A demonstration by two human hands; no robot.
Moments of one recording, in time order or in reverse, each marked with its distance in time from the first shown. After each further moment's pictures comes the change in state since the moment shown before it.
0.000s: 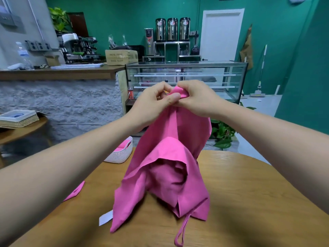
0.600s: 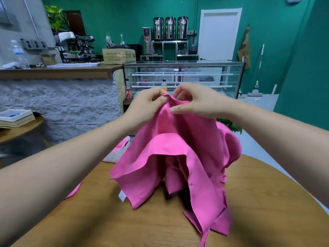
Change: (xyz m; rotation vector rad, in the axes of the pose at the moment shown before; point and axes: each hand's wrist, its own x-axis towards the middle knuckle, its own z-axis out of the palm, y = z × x) left_hand 0.002 -0.016 -0.002 0.130 0.014 -0.017; right_hand -0.017 0.002 -0.017 -0.005 -0.192 0.084
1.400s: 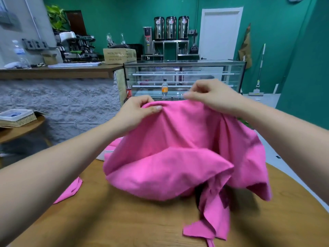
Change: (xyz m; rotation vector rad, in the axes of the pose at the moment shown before) left_hand -0.020 -0.023 -0.022 -0.015 -0.020 -0.170; right_hand -0.005 0.025 -0.013 0.050 0.141 0.087
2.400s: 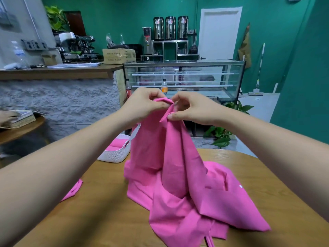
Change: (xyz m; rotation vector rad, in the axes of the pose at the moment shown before) left_hand 0.013 0.034 0.008 -0.054 -0.068 0.014; right_hand -0.006 -0.021 0.041 0.247 -0.204 -0.045
